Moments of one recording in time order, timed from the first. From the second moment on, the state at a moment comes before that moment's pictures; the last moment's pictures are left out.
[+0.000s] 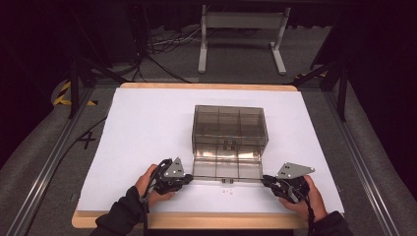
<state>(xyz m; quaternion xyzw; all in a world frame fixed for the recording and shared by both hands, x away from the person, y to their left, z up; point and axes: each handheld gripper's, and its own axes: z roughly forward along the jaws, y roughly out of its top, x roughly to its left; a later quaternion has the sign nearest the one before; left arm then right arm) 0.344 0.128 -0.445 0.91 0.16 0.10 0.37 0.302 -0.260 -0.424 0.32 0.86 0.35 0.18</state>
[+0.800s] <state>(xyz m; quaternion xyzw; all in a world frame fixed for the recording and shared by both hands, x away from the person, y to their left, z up) 0.312 0.171 -0.449 0.85 0.20 0.15 0.46 0.275 -0.225 -0.409 0.23 0.85 0.44 0.18</state>
